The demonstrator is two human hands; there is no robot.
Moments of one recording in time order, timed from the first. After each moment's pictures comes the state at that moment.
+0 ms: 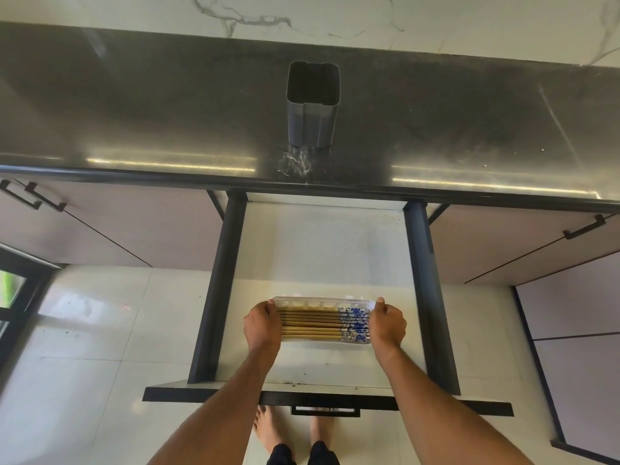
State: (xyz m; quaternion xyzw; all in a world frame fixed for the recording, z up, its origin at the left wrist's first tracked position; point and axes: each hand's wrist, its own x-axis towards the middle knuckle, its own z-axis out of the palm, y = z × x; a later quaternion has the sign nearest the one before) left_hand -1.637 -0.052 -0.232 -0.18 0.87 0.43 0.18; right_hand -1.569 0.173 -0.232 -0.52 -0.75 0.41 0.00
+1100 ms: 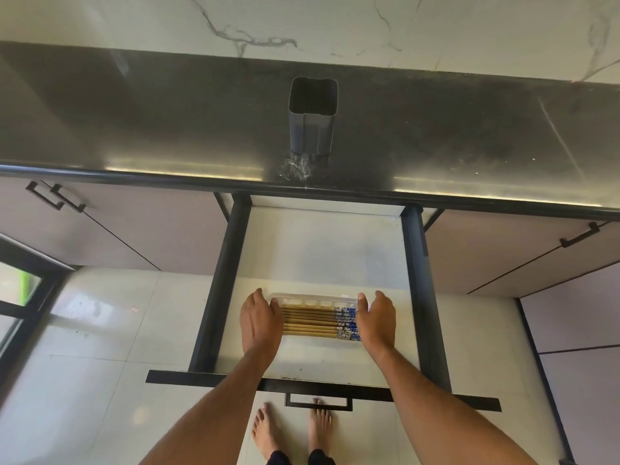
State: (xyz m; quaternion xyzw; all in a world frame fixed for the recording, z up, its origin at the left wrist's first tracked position) left_hand -1.618 -0.050 -0.203 -0.08 0.94 0.31 0.12; right_hand -1.559 0.166 -0.207 -0.38 -0.86 0.34 -0.01
